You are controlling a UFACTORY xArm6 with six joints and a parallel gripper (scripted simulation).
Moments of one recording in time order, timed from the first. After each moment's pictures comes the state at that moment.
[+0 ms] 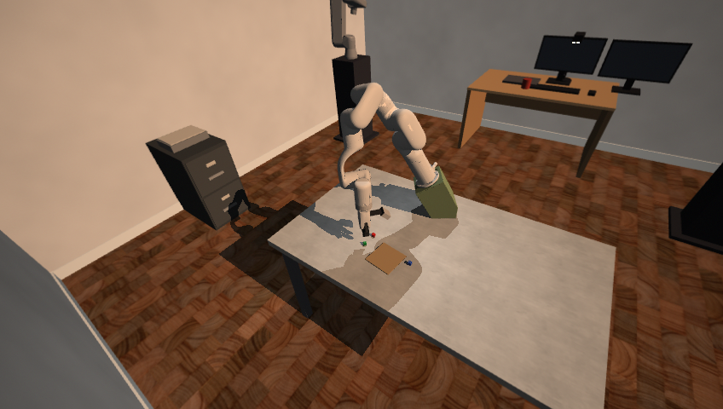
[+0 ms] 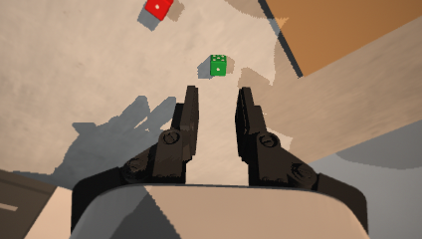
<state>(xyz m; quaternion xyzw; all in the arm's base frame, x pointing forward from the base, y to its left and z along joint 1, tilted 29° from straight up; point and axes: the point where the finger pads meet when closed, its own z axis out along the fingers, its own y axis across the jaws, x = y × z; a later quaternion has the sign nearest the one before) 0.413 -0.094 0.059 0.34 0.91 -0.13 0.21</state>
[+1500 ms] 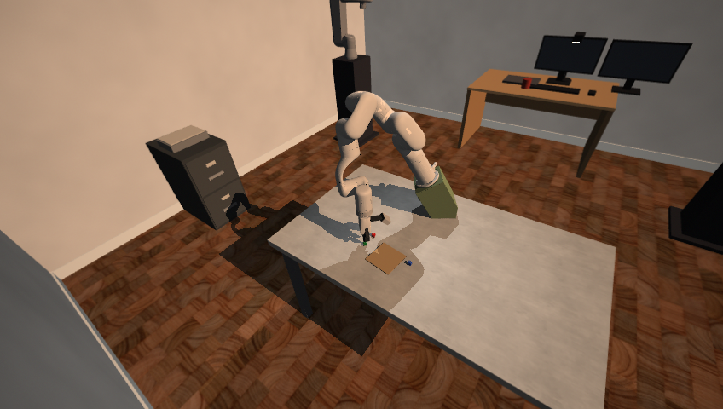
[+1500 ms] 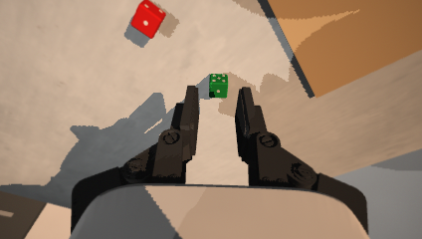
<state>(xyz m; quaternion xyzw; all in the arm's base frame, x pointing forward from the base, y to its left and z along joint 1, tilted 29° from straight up) 0.423 -0.107 0.028 0.34 0.91 -0.13 0.21</state>
